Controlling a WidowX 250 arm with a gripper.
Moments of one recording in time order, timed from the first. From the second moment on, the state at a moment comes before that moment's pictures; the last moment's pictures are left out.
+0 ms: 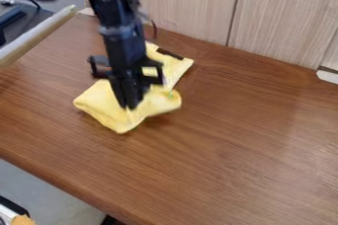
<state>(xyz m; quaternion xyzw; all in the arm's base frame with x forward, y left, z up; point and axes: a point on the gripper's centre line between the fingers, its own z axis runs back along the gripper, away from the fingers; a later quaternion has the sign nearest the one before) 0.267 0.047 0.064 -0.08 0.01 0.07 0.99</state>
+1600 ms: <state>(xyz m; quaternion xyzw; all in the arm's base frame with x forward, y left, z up) 0.251 0.246 0.041 -0.11 0.03 0.43 0.90</state>
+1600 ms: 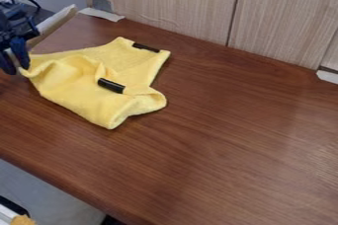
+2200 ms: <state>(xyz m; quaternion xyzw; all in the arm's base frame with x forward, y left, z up) 0.264 0.226 0.053 -0.09 0.02 0.37 0.92</state>
